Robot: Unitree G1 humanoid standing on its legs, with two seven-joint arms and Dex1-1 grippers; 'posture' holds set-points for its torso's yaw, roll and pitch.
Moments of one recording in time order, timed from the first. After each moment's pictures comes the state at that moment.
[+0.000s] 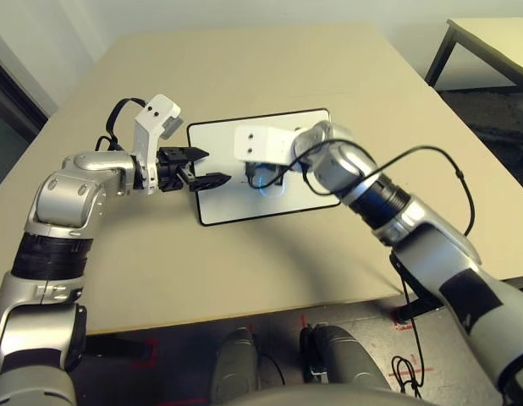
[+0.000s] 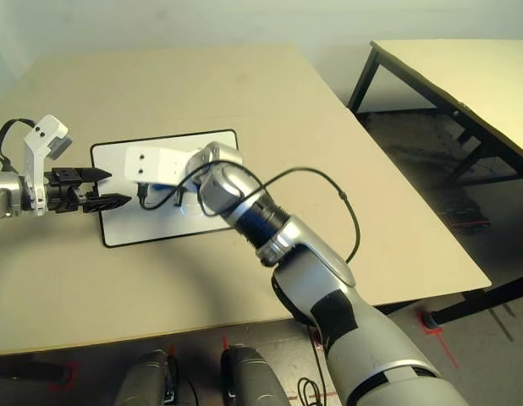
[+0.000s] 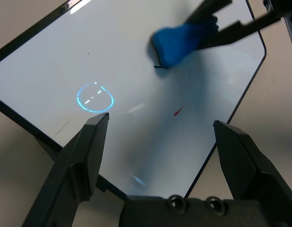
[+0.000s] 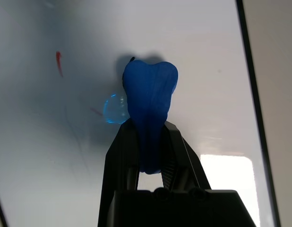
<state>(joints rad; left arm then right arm) -0.59 0.85 0.00 -0.01 -0.38 0.83 -0.96 -1.18 -0.15 0.61 0.53 -0.36 0.56 0.86</state>
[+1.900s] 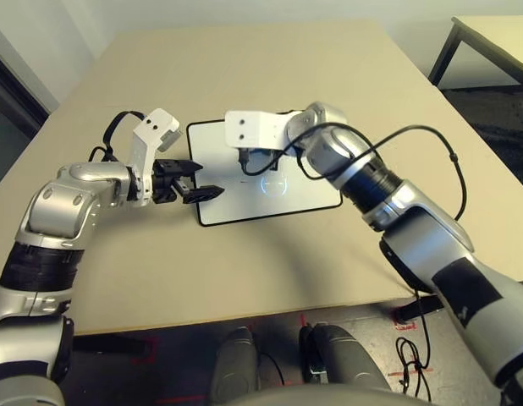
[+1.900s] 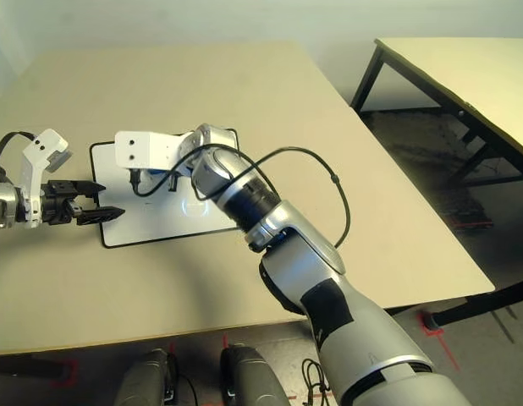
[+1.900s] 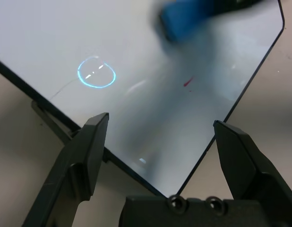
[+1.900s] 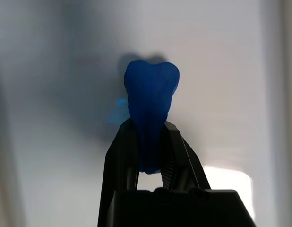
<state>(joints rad) -0.53 0.91 -0.01 -0.04 -0.38 0.84 -0.97 -1.09 -0.16 0.66 0.33 -0.44 0.63 1.00</state>
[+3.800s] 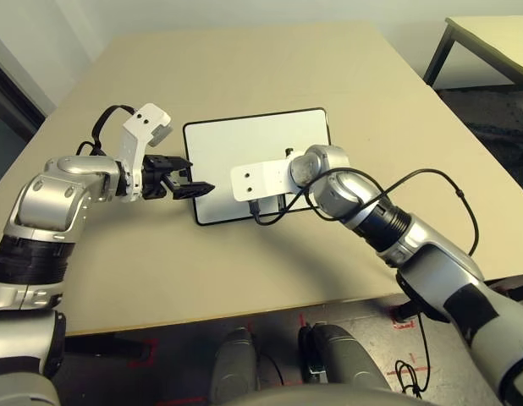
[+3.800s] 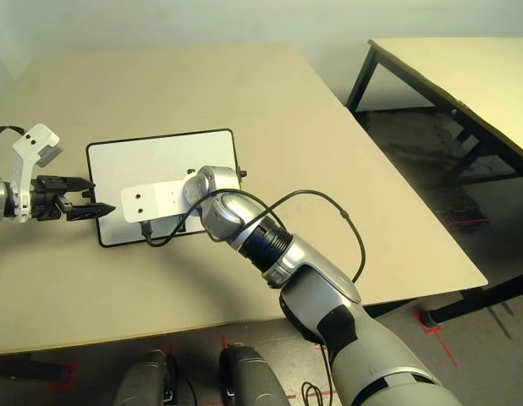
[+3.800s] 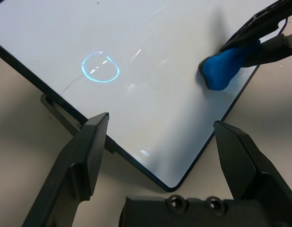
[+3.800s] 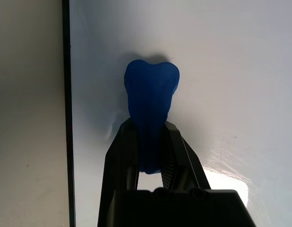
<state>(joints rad) -0.56 0.95 -0.02 0.01 -0.35 0.84 -1.00 -1.04 -0.16 0.73 0.32 -0.50 0.56 1.01</state>
